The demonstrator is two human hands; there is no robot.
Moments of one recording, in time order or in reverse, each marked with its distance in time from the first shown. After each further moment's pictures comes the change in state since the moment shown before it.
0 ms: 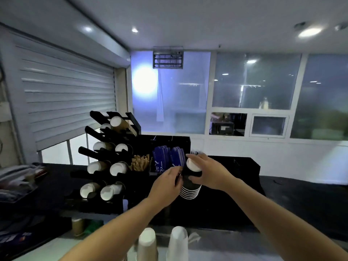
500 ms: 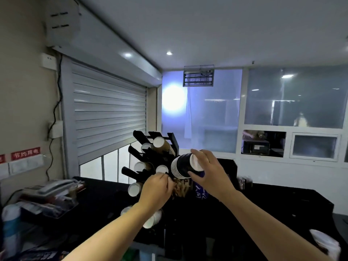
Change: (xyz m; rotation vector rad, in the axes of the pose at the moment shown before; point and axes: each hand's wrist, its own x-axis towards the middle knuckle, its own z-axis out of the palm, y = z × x) left_hand 0.028 -0.160 -0.135 0.328 0.400 0.099; right_hand 0.146 -0.120 0.047 0.212 0.452 -0.236
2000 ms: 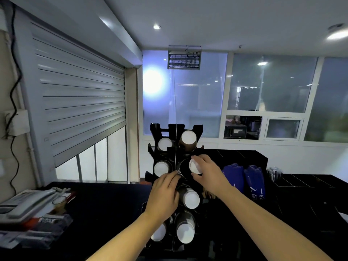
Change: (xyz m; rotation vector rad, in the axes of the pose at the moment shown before) left_hand -0.014 -0.202 0.041 -0.140 -0.310 0.123; right_hand 0.086 -0.028 0.193 -0.184 -0.219 0.357
